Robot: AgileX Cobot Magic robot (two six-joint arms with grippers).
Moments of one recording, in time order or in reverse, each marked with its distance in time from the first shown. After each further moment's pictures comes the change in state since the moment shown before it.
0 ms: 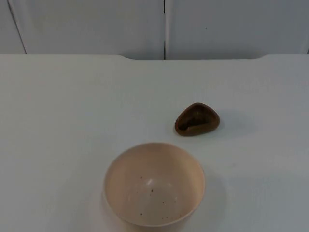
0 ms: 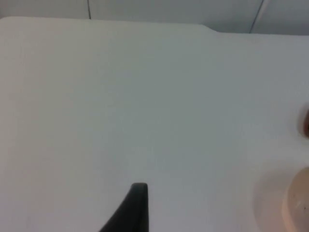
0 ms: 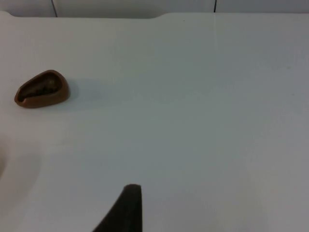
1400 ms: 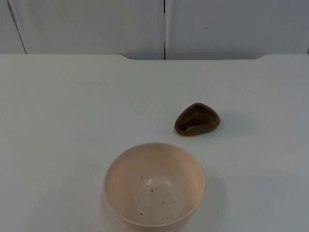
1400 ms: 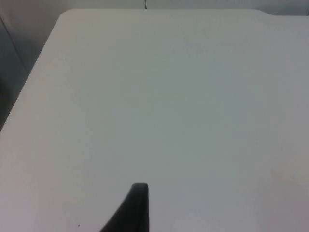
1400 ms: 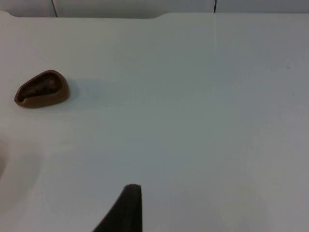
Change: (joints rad) right arm 0.000 0.000 0.000 0.000 0.000 0.000; left arm 0.000 -0.511 0.274 0.201 0.113 -0.087
